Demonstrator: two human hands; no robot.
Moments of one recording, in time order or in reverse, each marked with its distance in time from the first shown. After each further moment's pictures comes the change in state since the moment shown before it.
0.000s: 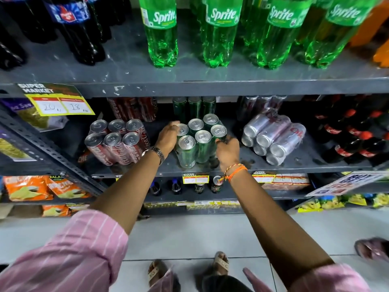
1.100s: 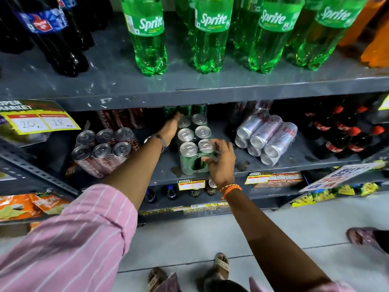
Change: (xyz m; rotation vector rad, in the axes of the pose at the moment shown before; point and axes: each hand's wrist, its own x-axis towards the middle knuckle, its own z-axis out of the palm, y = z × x) left_hand 0.045 0.037 0.025 -0.098 -0.183 -0.028; right_hand -0.033 0.009 -0.020 -0.298 -0.079 -0.382
